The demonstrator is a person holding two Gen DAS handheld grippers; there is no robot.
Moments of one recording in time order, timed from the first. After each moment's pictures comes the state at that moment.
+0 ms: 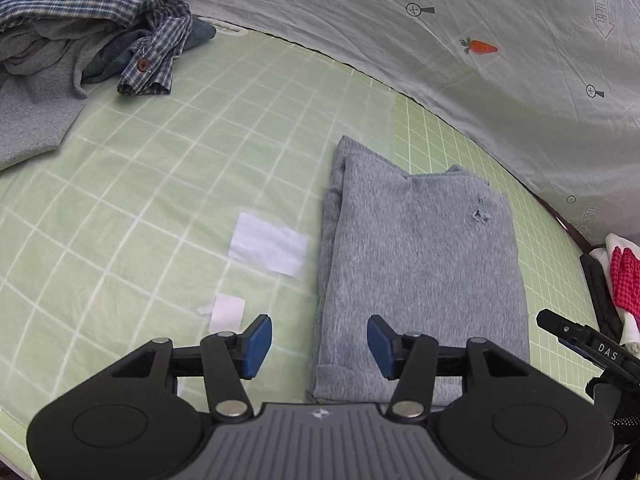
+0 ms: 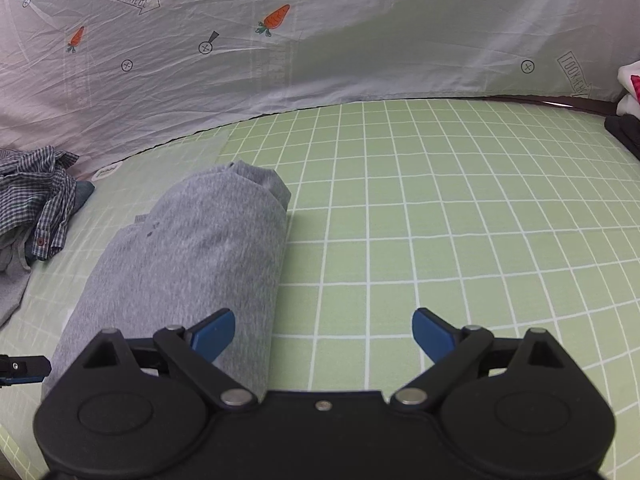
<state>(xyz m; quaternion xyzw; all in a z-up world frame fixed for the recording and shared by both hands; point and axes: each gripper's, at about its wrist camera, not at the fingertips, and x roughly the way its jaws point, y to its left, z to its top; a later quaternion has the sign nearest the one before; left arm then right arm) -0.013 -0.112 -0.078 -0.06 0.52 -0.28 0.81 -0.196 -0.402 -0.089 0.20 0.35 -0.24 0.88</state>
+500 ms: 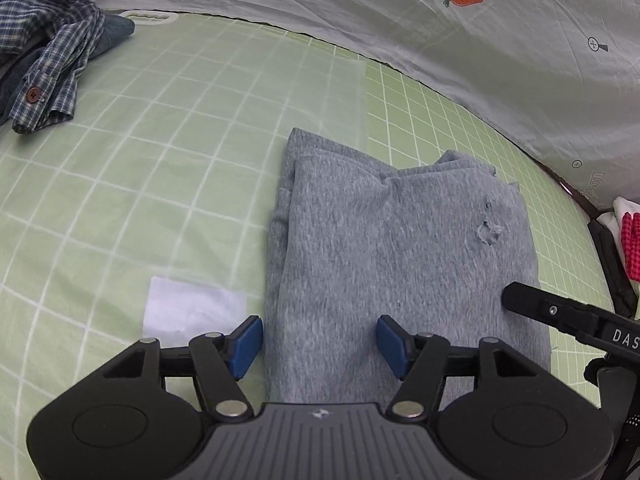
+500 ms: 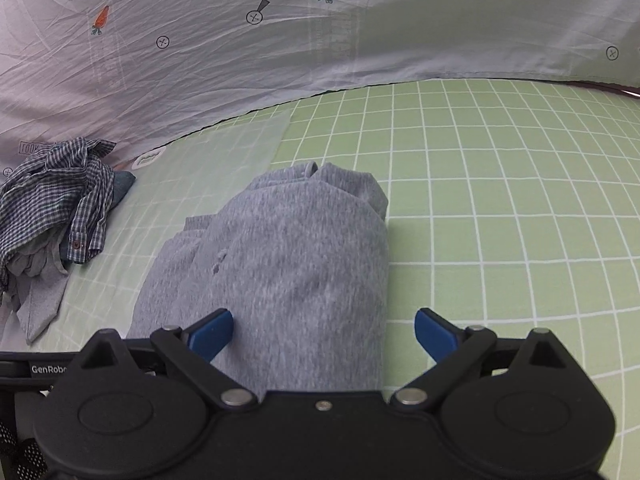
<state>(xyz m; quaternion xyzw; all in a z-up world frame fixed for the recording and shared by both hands) 0.034 -0.196 -0.102 0.00 0.53 -0.33 0.78 -0.116 -0.402 -0.104 0.24 0.39 -0.16 0.87</state>
